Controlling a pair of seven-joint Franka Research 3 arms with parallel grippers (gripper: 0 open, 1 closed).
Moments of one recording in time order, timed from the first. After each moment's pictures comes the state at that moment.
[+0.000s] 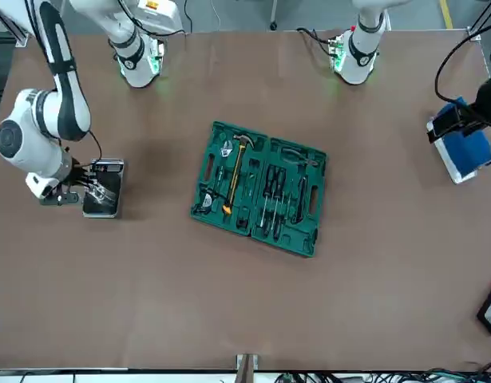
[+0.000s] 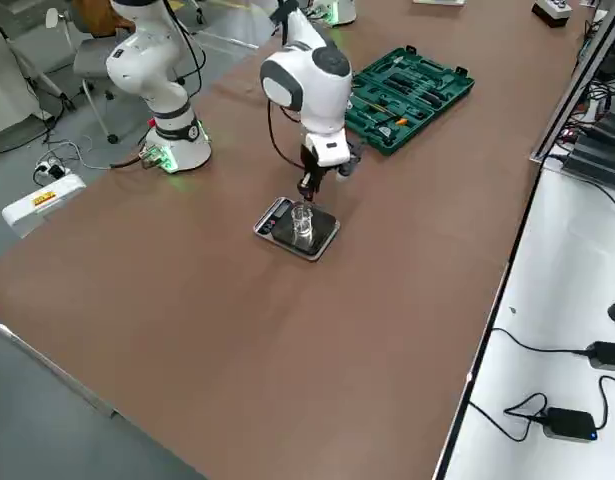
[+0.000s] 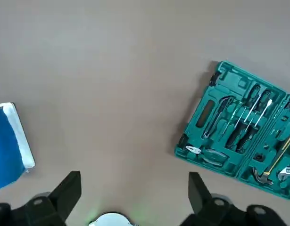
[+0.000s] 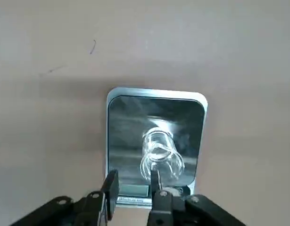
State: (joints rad) left arm 0.18 0.05 -0.21 -1.43 -0.06 1.42 -0.18; right arm 0.11 0.11 -0.24 -2.17 -0.02 2.15 -0.18
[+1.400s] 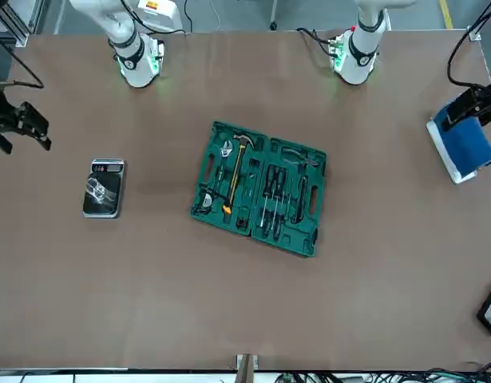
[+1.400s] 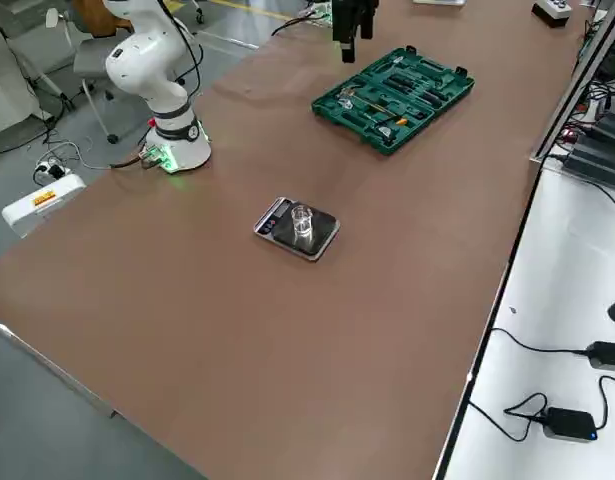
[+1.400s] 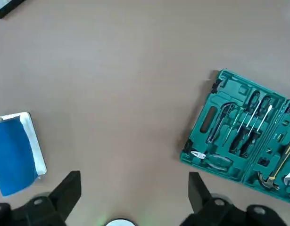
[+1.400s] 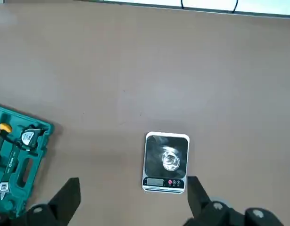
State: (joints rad) left arm 0.00 0.01 -0.01 -1.41 -0.05 1.41 -0.14; right arm 0.08 -0.03 -0.08 -1.56 -0.02 1.65 -0.07
